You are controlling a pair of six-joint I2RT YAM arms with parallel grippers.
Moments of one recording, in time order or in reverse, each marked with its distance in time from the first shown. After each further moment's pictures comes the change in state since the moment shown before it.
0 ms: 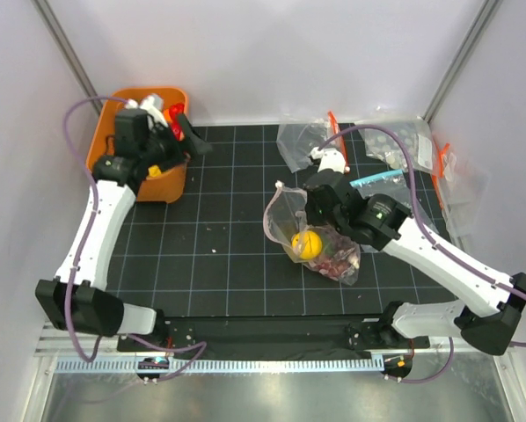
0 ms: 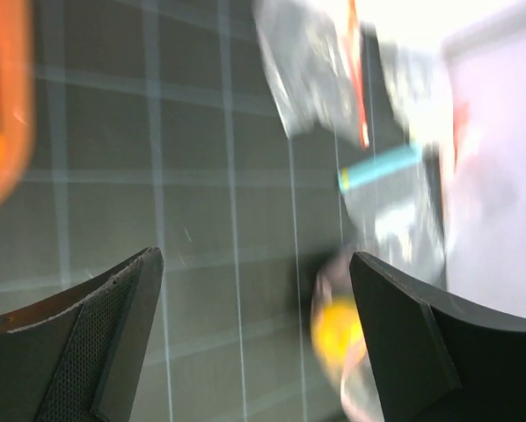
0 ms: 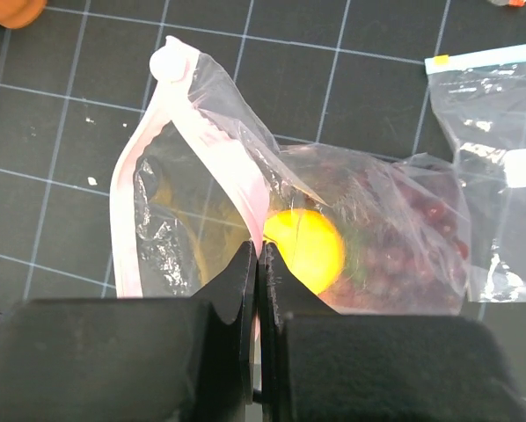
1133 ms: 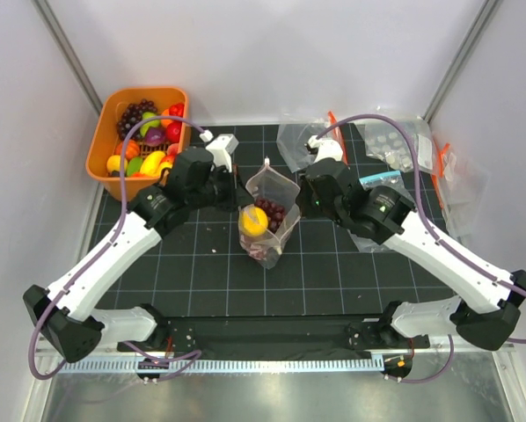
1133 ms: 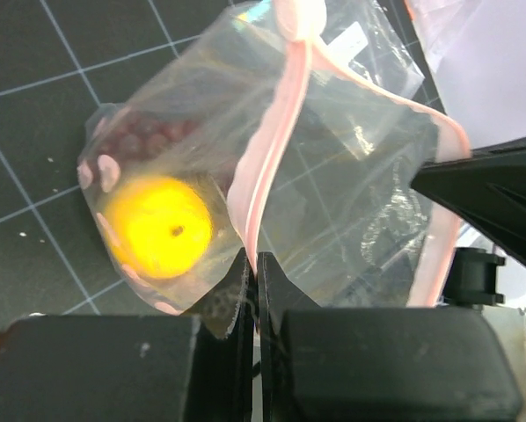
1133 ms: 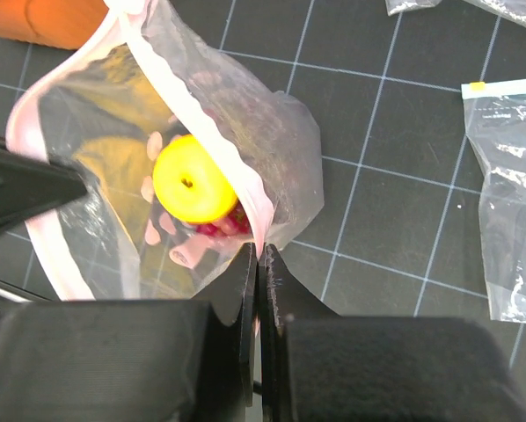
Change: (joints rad) left arm -0.486 -0.127 -0.143 0.015 -0.137 0.048; right arm 0.014 0.035 0.117 0.001 -0.063 0.016
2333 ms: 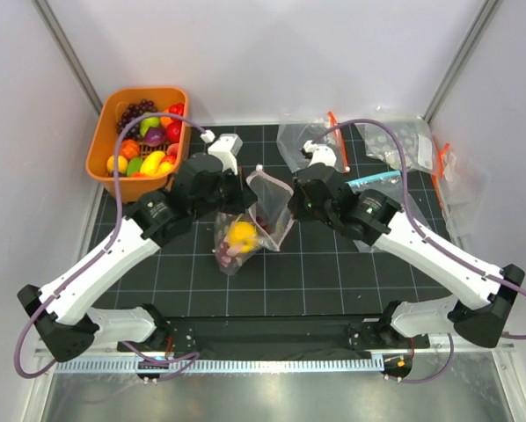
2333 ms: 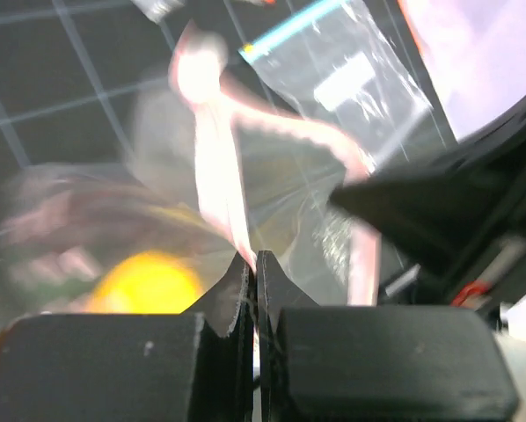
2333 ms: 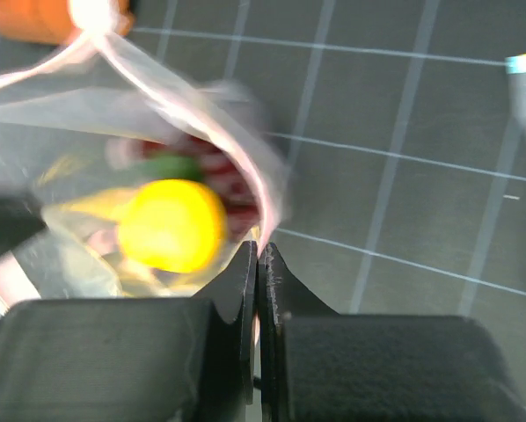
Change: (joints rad) left arm -0.147 -0.012 0.077 -0.045 -0.263 -0.032; right arm 0.002 0.027 -0.083 0.101 -0.036 0.087
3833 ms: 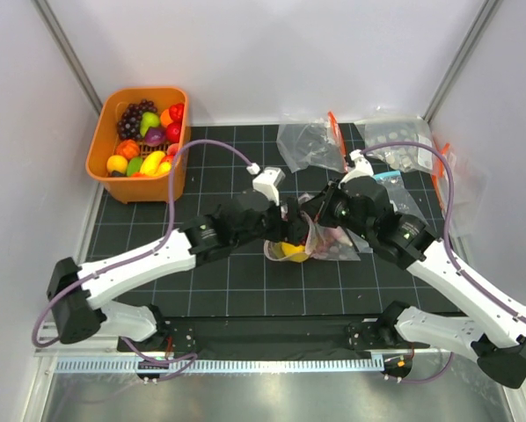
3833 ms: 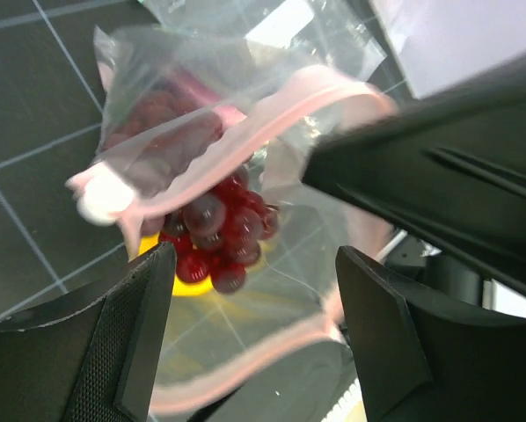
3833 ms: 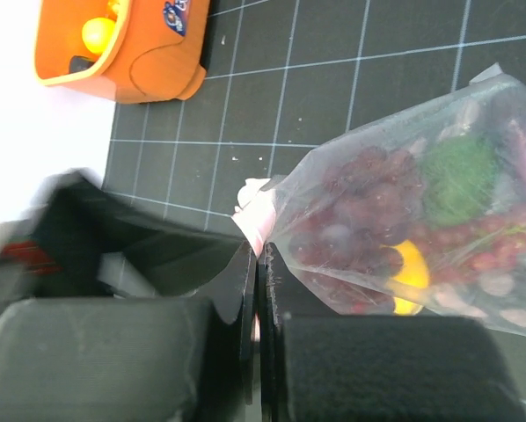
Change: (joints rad) left arm -0.232 0.150 -0.252 0.417 -0.045 -0.139; right arm -0.150 -0.294 -0.287 0.211 -0.183 0.158
